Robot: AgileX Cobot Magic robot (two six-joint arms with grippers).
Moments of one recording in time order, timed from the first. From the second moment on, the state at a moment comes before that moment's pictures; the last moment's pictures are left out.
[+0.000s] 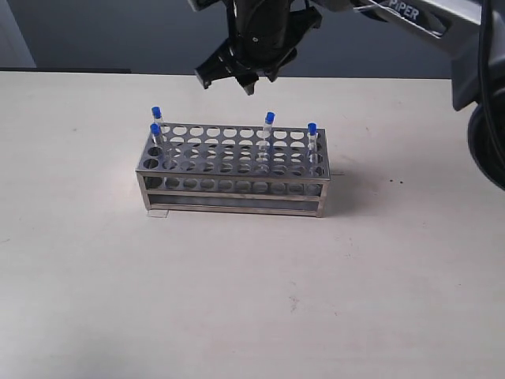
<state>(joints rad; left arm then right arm) 0.11 0.00 0.00 0.08 0.19 -0.07 0.79 2.21 -2.13 -0.27 1.20 0.13</state>
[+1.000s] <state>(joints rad) 0.11 0.00 0.00 0.08 0.19 -0.07 0.73 2.30 -2.10 -0.16 1.17 0.14</state>
